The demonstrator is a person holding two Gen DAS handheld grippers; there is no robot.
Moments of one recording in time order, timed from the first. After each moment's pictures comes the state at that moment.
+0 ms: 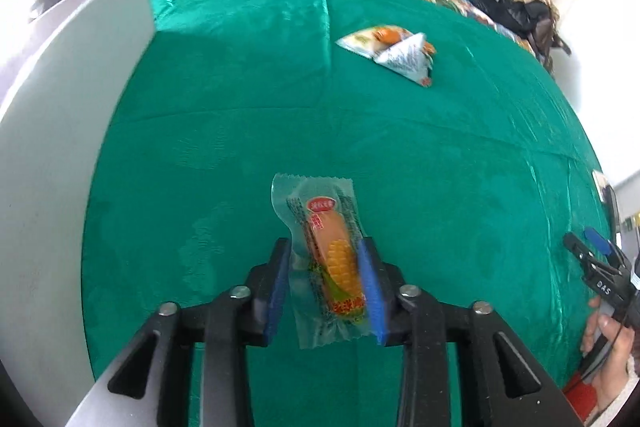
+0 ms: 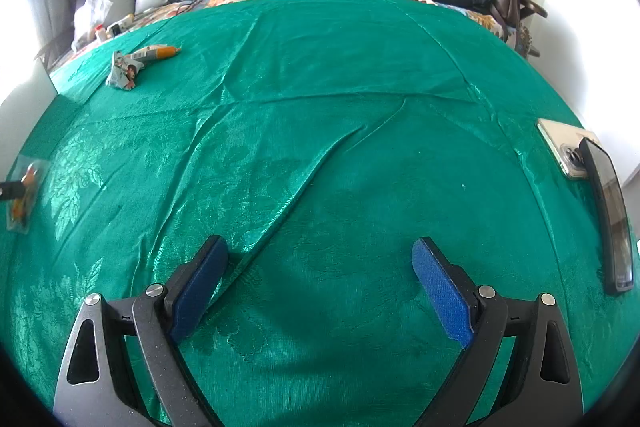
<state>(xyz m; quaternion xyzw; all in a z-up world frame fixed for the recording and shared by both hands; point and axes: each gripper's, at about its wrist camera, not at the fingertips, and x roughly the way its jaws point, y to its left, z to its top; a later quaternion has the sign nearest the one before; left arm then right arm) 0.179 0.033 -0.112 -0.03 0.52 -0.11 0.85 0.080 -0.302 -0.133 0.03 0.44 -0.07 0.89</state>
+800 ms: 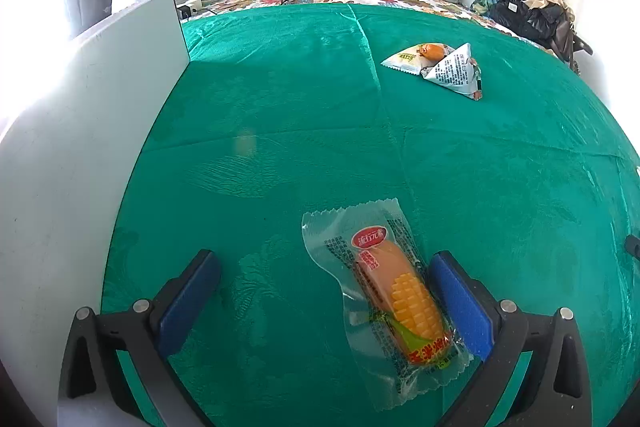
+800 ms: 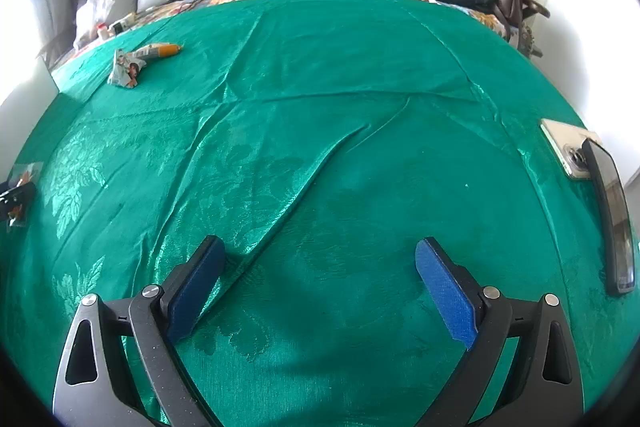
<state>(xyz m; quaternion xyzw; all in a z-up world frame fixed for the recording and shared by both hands) 0.192 0.045 -0.146 0.02 0.45 -0.06 0.89 0.079 -0.299 -0.134 0.03 0.44 -0.06 0.89</state>
